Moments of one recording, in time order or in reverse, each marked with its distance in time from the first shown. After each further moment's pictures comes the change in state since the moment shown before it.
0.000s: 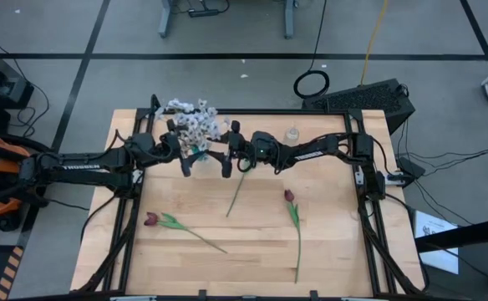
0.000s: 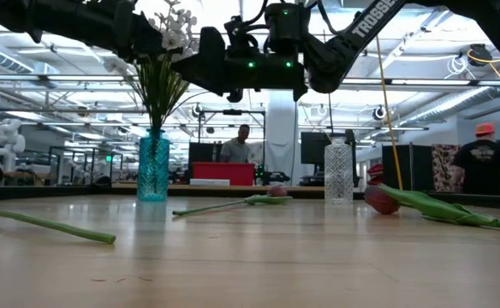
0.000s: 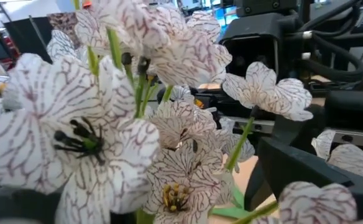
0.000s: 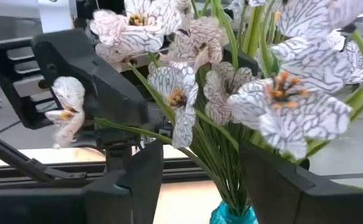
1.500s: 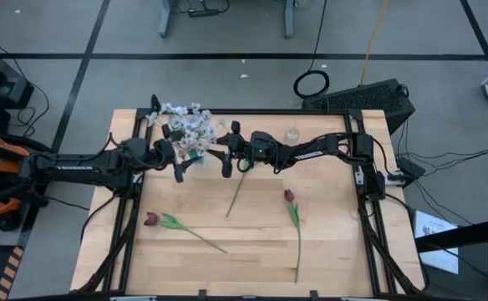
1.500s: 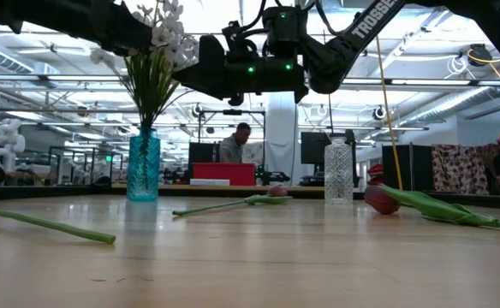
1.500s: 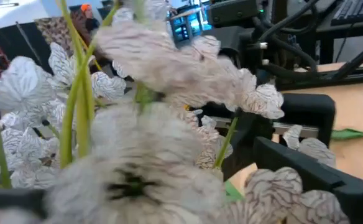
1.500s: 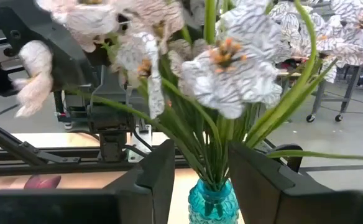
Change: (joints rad) left arm -0.100 -0.108 -0.001 -0.130 -0.067 0.027; right arm -0.003 0.000 -0.002 -0.045 0.008 -0.030
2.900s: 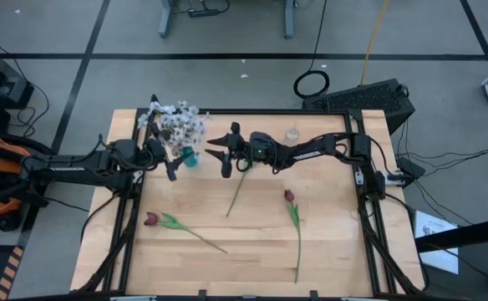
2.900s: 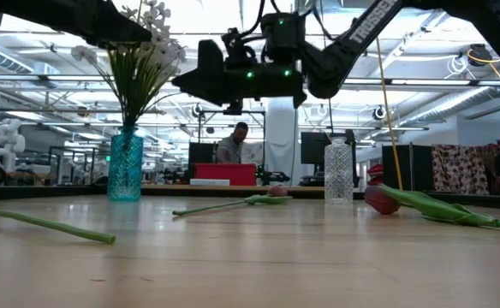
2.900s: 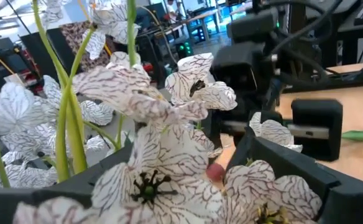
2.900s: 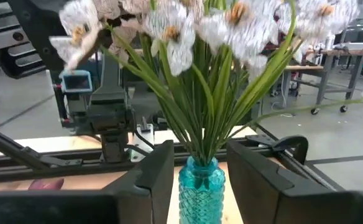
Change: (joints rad) left arm -0.037 -0.135 0.000 -0.104 -0.110 0.025; right arm -0.006 0.034 0.004 0.026 -0.004 0.063
